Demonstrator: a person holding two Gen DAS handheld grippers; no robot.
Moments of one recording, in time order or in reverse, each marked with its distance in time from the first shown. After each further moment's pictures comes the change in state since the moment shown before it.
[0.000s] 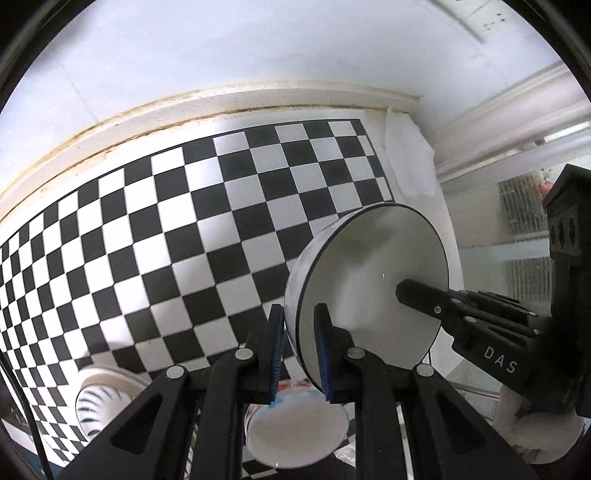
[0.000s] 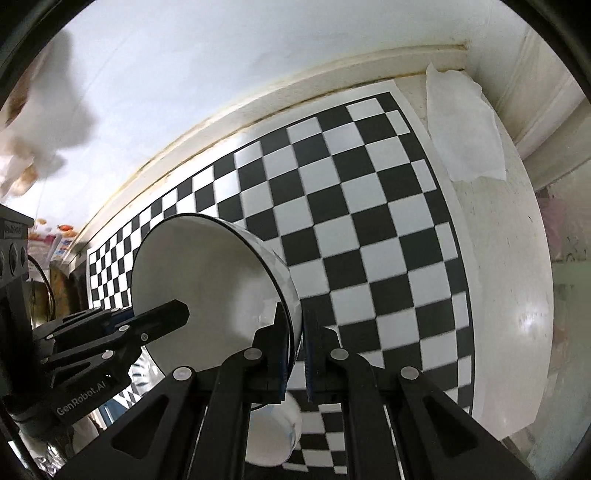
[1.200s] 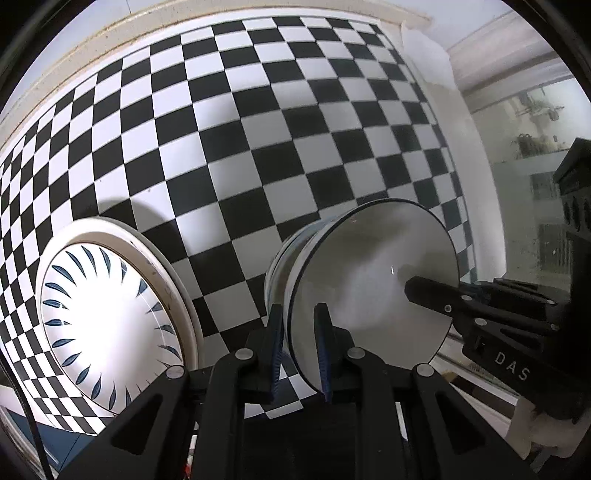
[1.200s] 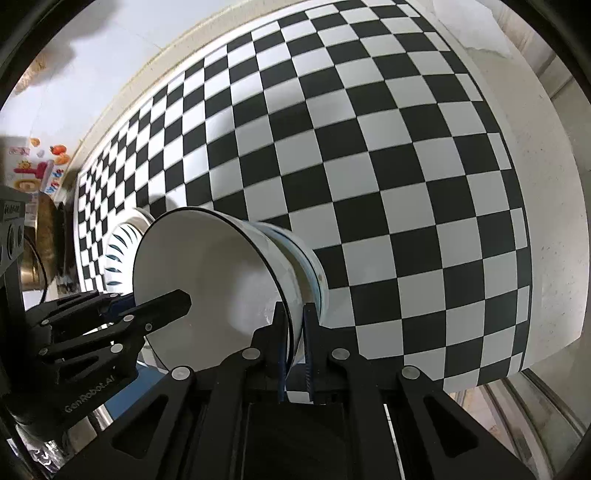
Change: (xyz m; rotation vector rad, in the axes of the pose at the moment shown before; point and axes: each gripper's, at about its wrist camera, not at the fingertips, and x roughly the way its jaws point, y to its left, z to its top) left arm 0.042 0.032 -0.138 0.003 0.154 0.058; right arm 0.053 0.013 -0.151 -0.035 0.164 -0.033
